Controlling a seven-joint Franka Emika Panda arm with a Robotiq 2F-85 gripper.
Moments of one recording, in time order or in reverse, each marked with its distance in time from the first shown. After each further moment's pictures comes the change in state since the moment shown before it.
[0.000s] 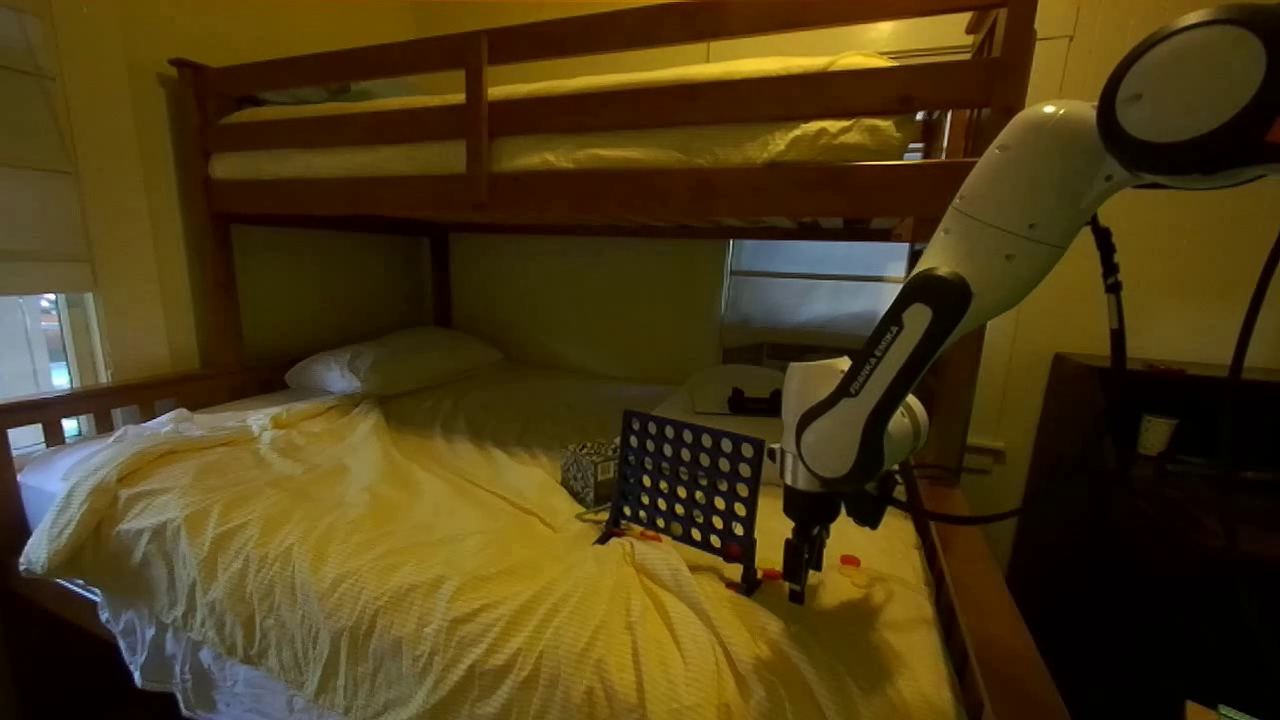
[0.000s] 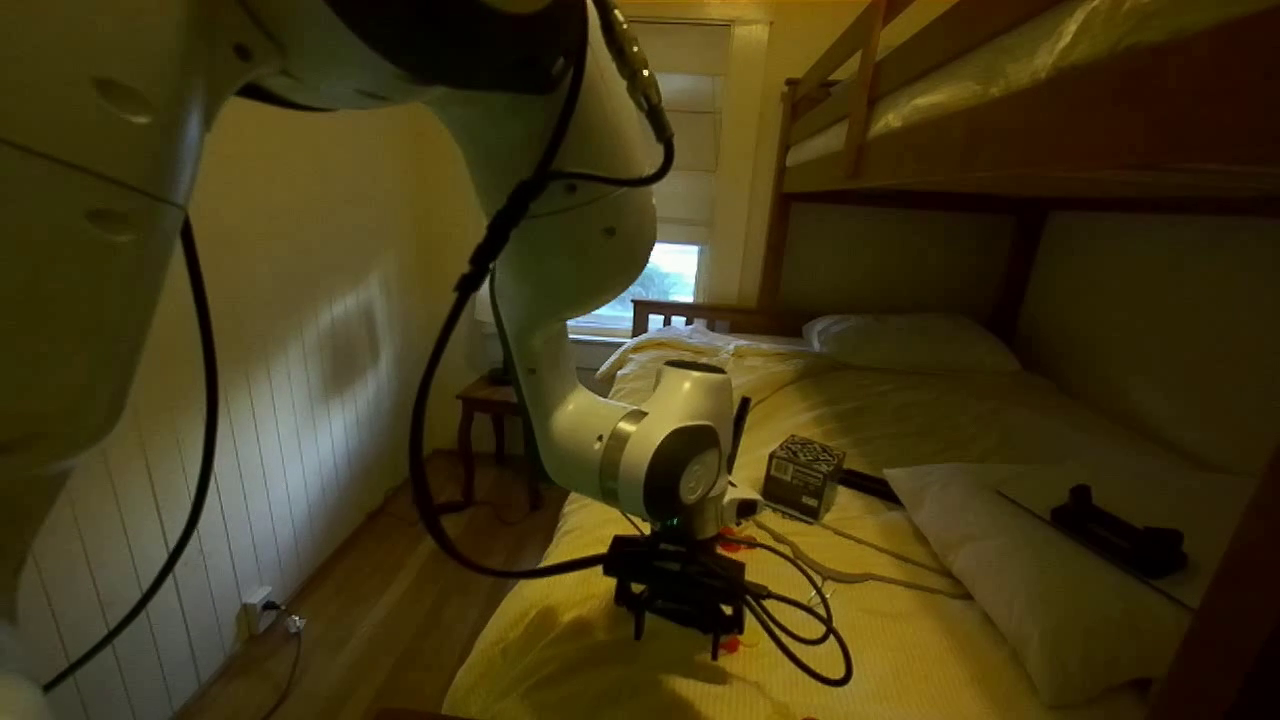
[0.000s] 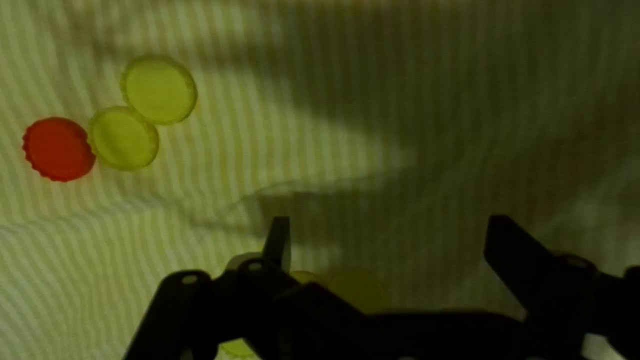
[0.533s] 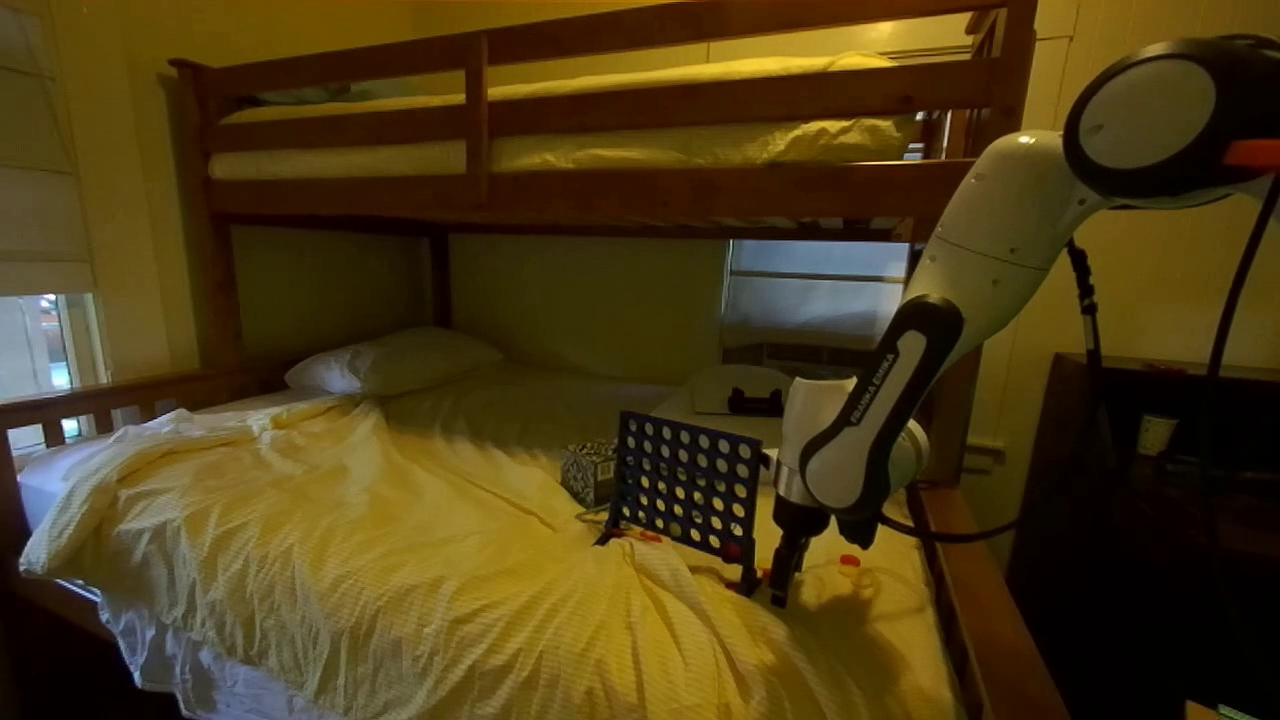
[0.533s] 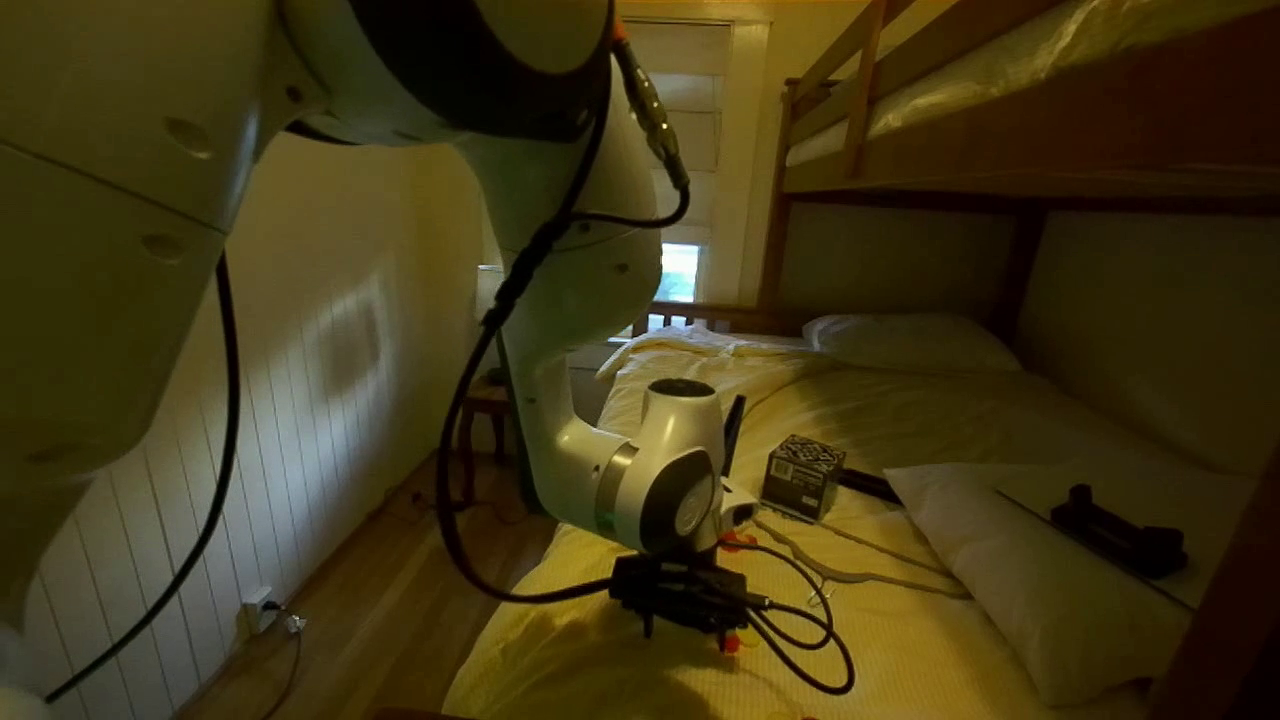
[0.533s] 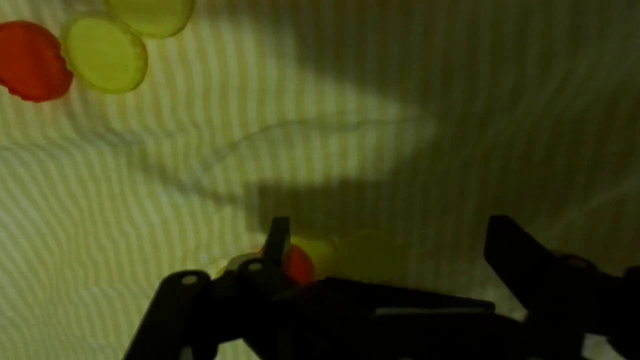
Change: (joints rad) arm -0.017 0.070 0.016 -0.003 -0.039 0.208 -0.016
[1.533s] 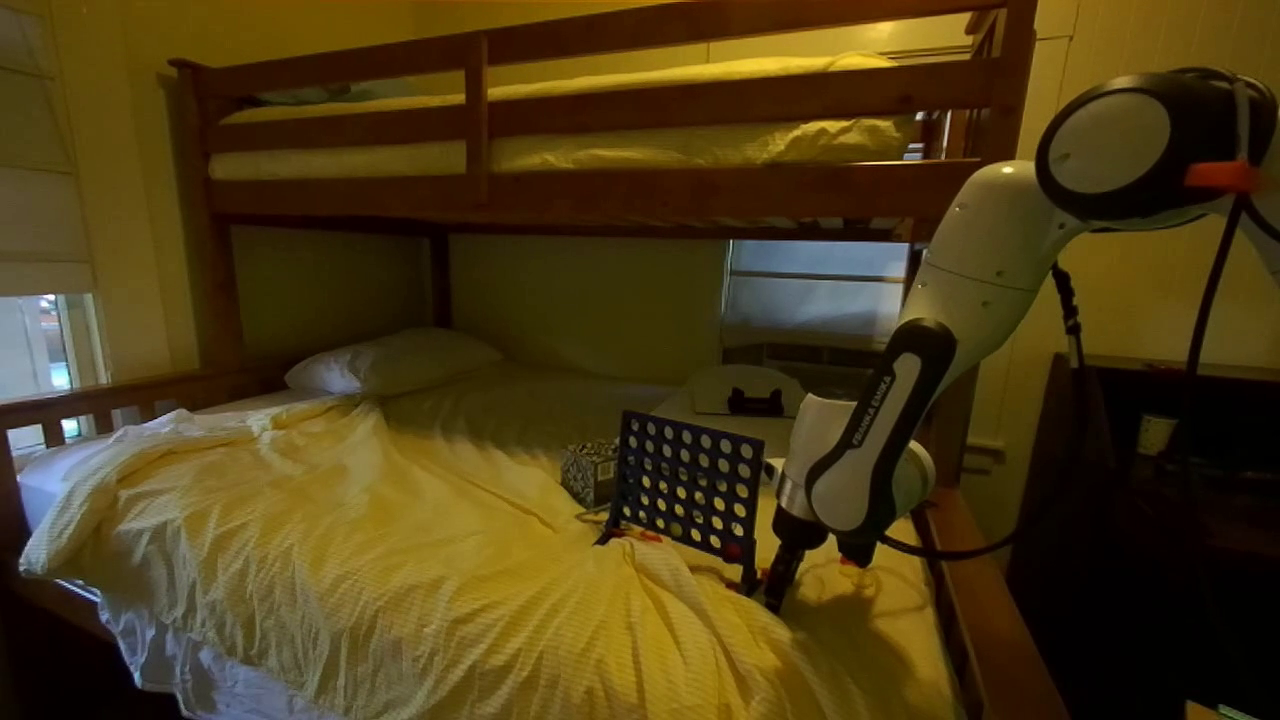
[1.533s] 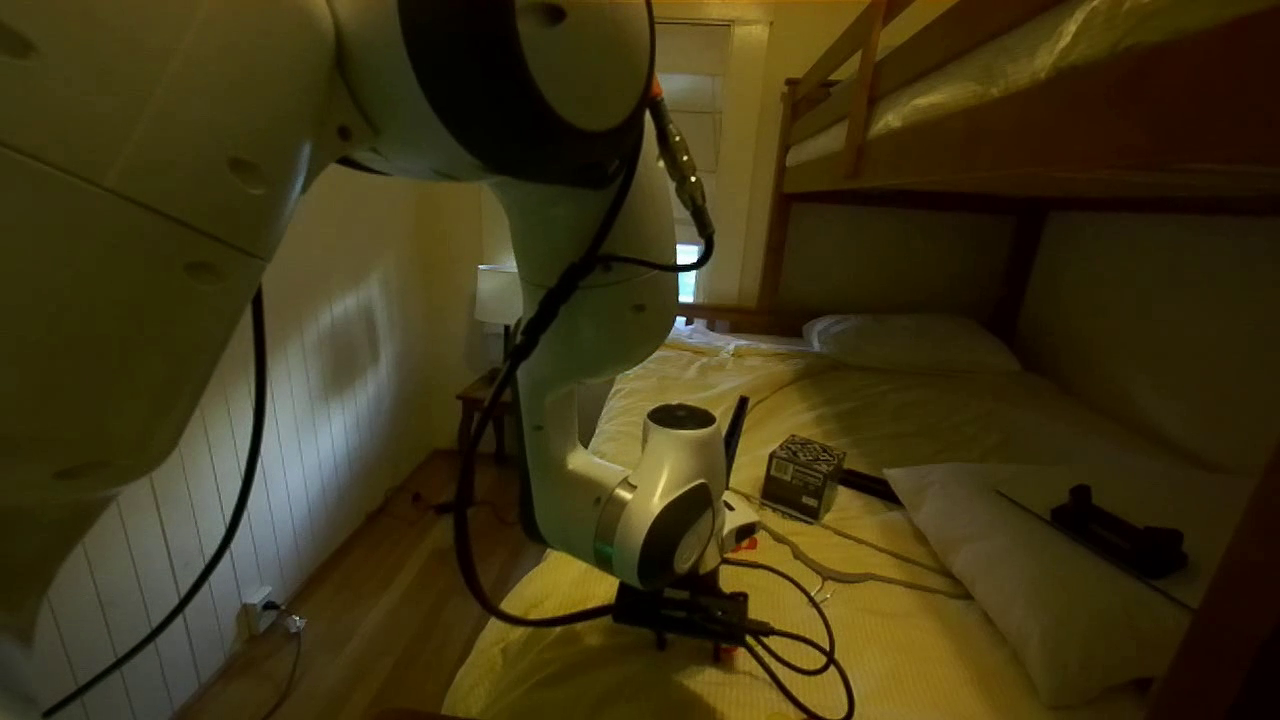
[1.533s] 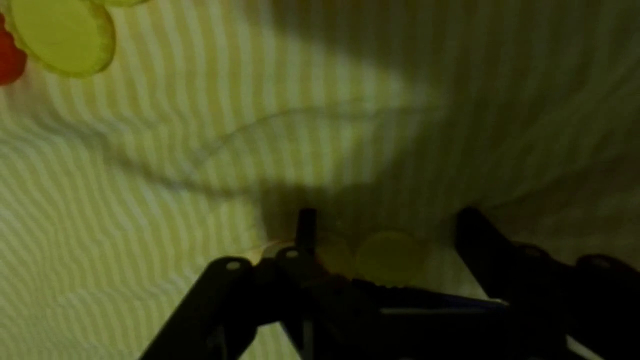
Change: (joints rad) arm -0.066 0.069 0.048 0.000 0.000 0.151 -0.012
